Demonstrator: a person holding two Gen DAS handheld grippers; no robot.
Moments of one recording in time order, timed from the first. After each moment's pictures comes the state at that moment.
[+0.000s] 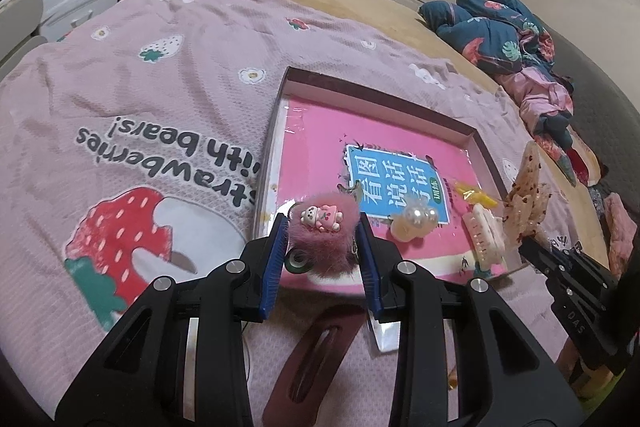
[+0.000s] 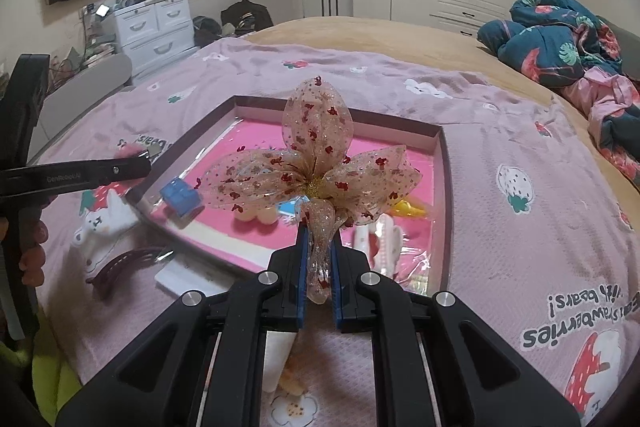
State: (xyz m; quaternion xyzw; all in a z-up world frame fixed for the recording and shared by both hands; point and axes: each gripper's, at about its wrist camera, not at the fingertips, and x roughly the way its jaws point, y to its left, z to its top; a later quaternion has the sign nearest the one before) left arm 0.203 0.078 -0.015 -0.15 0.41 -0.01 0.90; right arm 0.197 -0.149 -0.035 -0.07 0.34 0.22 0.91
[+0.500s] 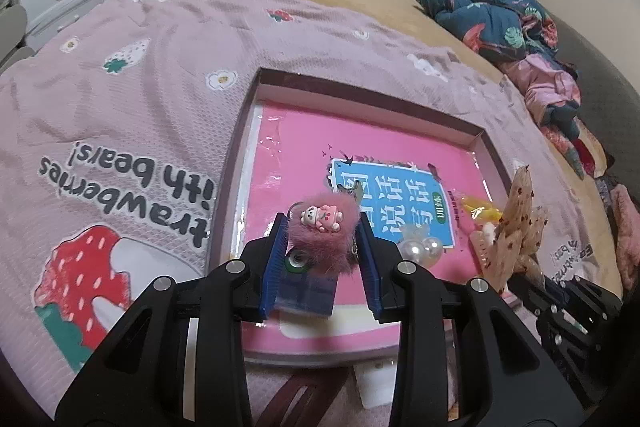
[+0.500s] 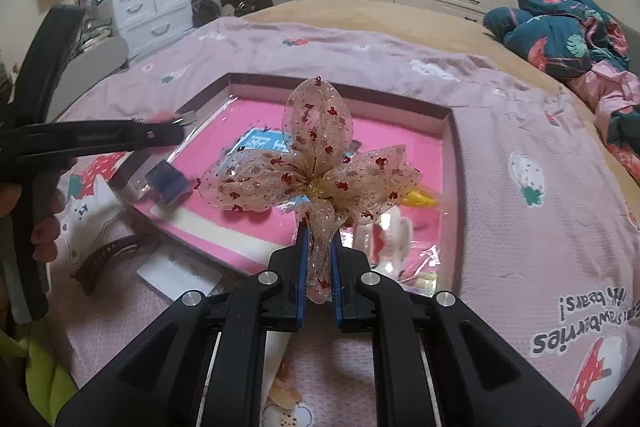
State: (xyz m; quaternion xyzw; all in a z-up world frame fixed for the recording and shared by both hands) left arm 0.250 0.060 -0.028 -0.13 0.43 -0.01 0.89; right arm 0.213 -0.138 -0.052 -0.09 0.37 0.23 0.90
